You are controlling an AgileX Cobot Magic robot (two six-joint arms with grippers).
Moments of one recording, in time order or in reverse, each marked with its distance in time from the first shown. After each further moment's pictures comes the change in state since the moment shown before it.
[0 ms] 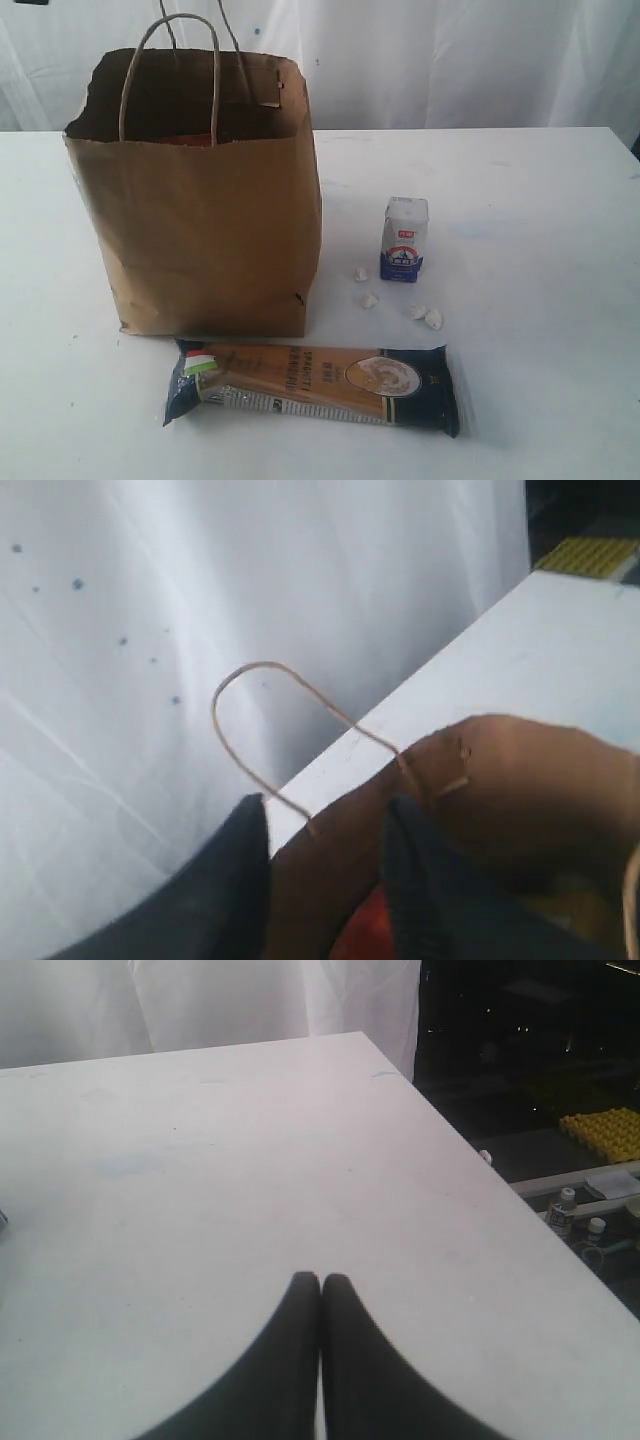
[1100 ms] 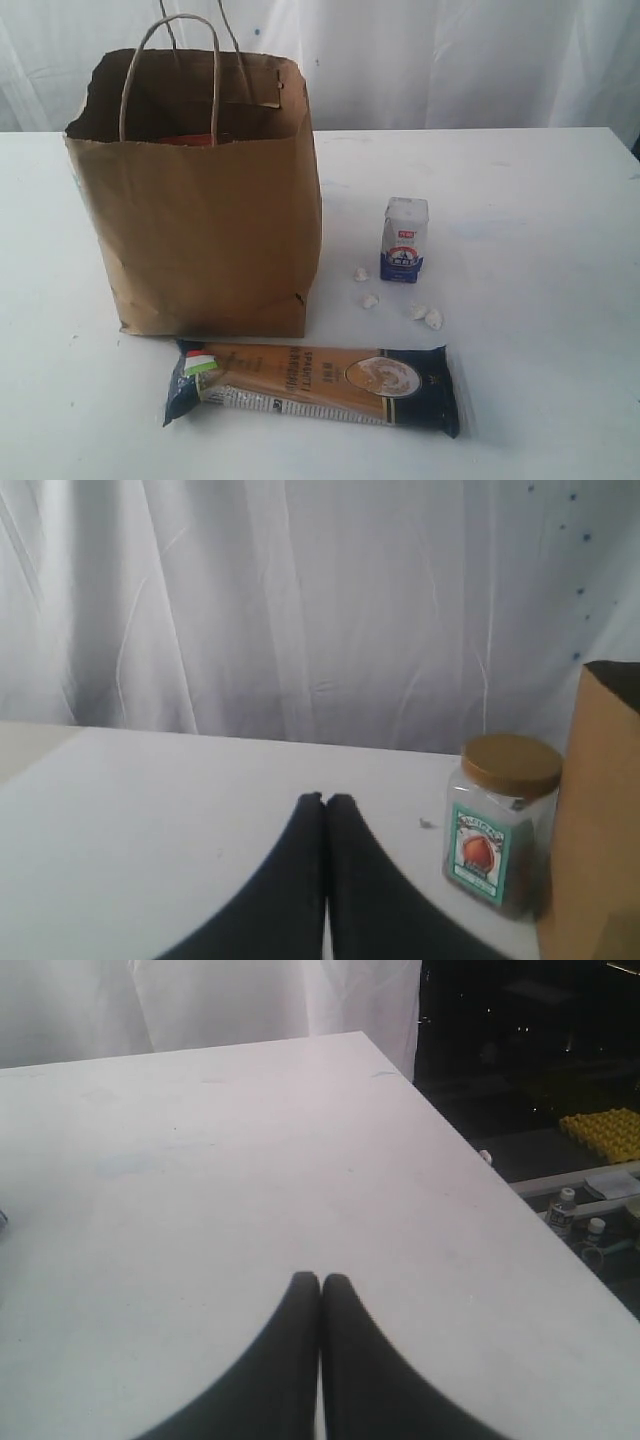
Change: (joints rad) left arm 0.219 -1.188 0.807 1.078 -0.100 -1.437; right arm 0.000 0.000 0.000 0.000 0.000 0.000
